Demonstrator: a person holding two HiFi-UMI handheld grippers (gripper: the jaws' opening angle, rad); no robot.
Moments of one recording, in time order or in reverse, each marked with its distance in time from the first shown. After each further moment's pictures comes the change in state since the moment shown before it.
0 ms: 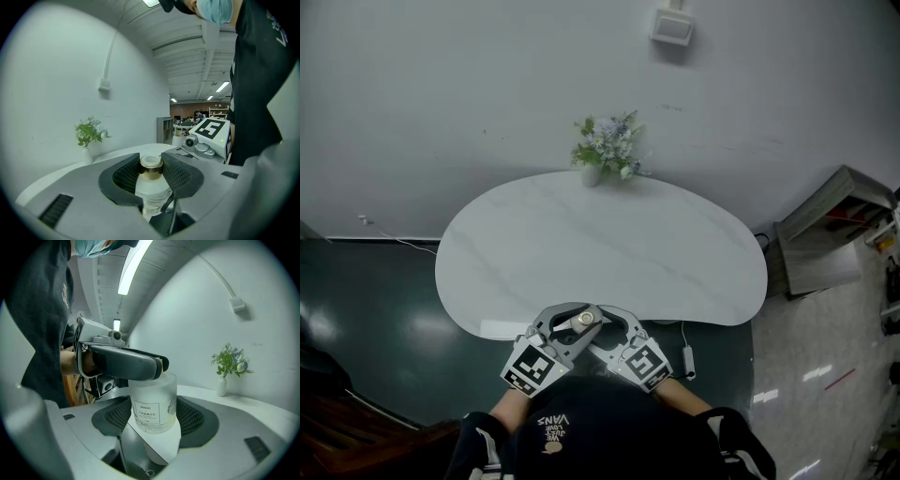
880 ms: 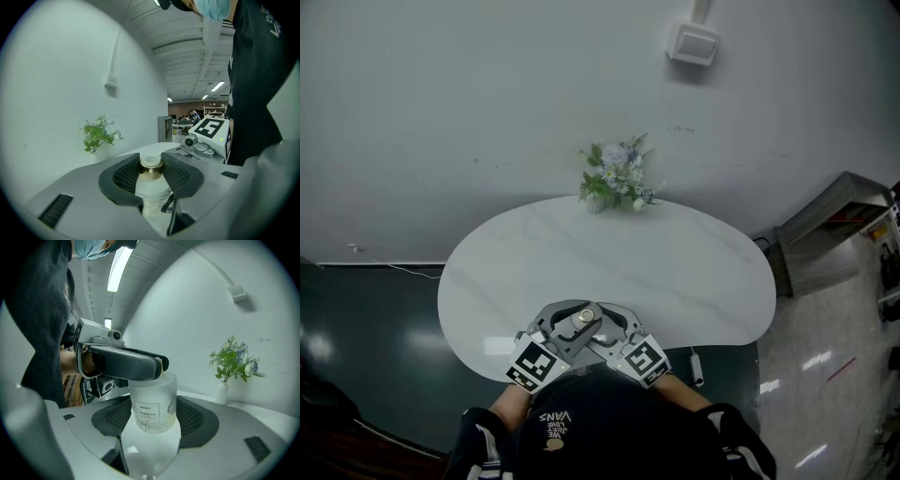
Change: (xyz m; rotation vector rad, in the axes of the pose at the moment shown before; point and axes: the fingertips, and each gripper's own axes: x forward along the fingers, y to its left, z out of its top) left arm 0.023 0.130 0.001 0.035 0.006 -0.070; right arm 0.101 -0.084 0.032 0.030 -0.007 -0.065
